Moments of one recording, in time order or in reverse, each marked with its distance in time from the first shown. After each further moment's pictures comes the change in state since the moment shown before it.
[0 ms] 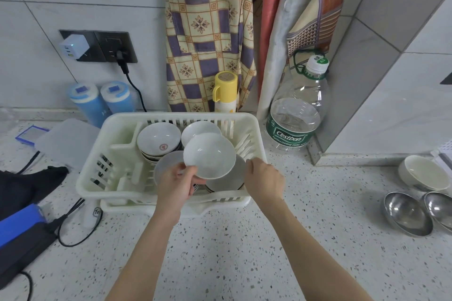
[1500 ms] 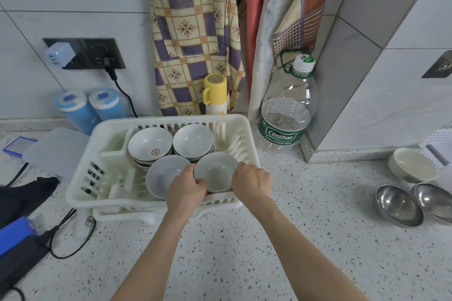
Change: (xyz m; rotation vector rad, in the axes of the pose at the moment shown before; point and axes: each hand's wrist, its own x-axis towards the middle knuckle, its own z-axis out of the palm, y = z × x) left_hand 0.010 -0.007 0.032 0.797 -0.044 0.128; right_hand 0.003 -0.005 0.009 -0.265 -0.077 -0.083
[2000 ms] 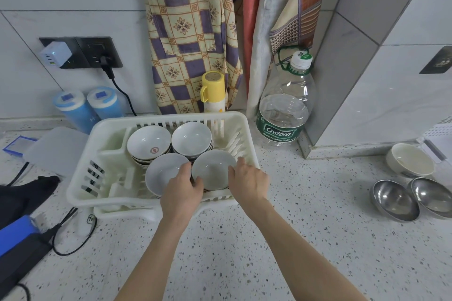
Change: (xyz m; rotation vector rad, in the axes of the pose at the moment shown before) left_hand -0.018 -0.001 -0.006 0.043 0.093 0.024; right_hand -0.011 -0.001 0.003 0.068 0.097 -0.019
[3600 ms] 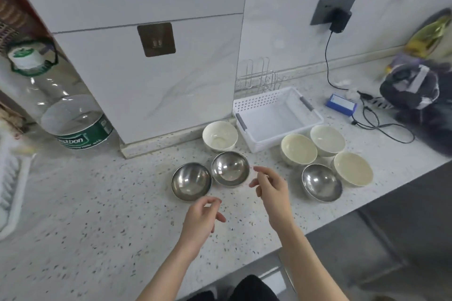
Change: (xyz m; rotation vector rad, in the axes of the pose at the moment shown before) left_hand -0.235 0.340 0.350 -0.557 -0.631 -0.076; right_hand -0.120 0.558 -0.083 1.388 0.220 0.588
